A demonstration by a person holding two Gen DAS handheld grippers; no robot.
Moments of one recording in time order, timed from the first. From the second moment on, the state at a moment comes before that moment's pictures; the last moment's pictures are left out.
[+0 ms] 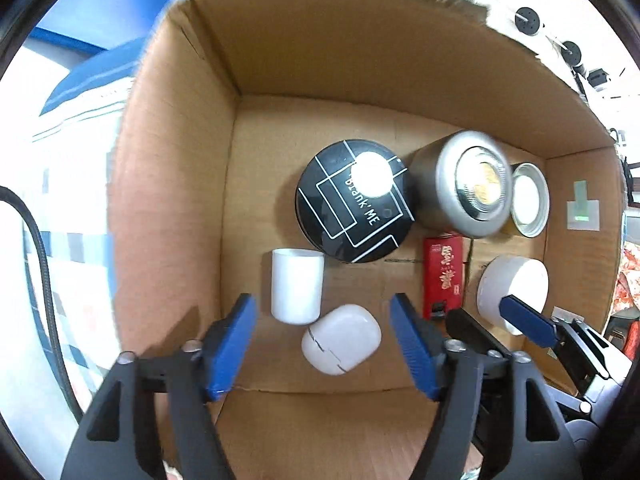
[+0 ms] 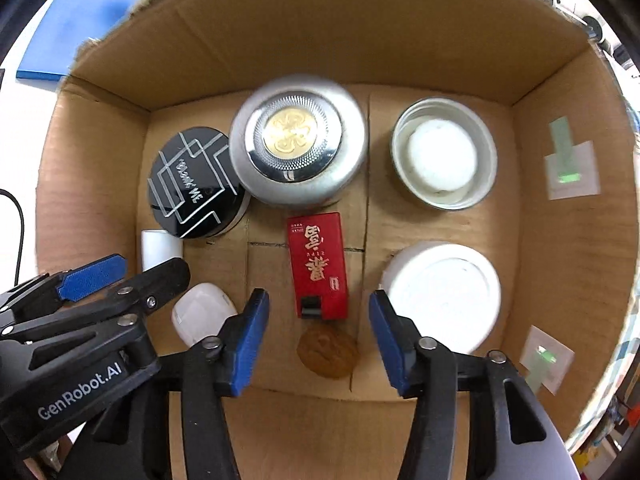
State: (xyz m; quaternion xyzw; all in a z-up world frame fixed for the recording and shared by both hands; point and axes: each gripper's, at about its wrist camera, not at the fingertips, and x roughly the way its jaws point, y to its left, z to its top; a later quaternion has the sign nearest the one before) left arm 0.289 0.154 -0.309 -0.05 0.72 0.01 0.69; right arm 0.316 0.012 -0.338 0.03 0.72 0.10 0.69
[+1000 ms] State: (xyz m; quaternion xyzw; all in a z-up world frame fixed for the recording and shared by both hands) left arm 0.219 0.149 -0.190 -0.02 0.62 0.03 0.78; right arm 0.259 -0.048 -0.233 0.00 0.65 0.06 0.76
